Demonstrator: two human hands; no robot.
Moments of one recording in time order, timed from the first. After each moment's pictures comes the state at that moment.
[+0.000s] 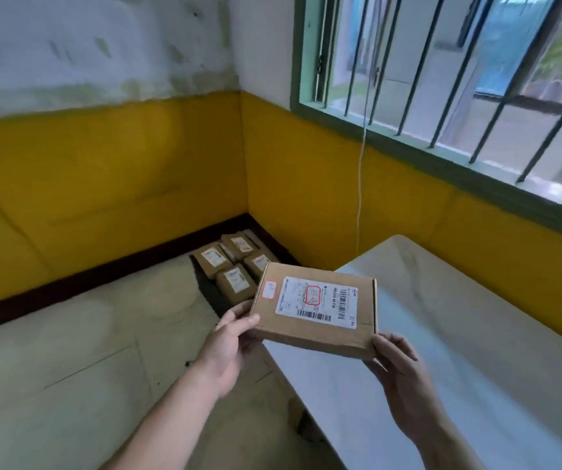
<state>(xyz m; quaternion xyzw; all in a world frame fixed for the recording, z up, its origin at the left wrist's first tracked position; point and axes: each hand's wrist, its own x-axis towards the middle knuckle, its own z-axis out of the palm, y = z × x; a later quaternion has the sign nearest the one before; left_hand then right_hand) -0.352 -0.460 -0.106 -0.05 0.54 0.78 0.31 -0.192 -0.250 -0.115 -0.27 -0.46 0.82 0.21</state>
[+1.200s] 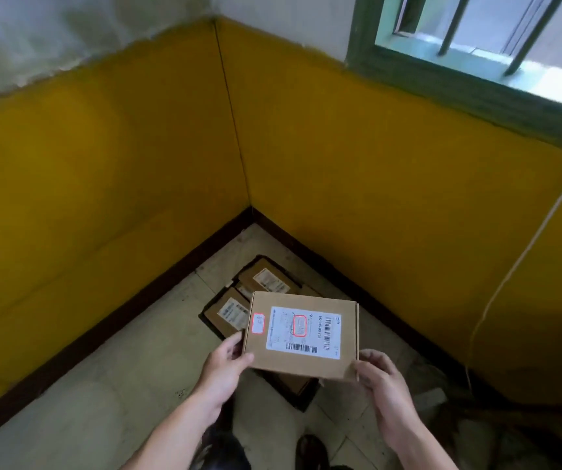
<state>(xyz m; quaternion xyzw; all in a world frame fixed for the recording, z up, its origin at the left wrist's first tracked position) -0.949 -0.420 -0.241 0.00 0.77 0.50 0.40 -0.763 -0.231 -0.241 -0.53 -0.44 0.72 0.11</state>
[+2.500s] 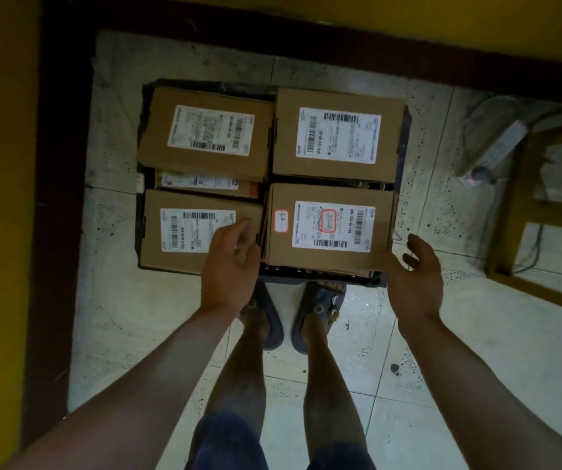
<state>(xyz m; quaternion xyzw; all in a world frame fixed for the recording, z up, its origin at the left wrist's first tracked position) -1.103 -0.371 -0.592 0.32 0.82 0.23 0.41 -0.874 -0.310 -0.587 -0.81 -0.35 0.45 0.16</state>
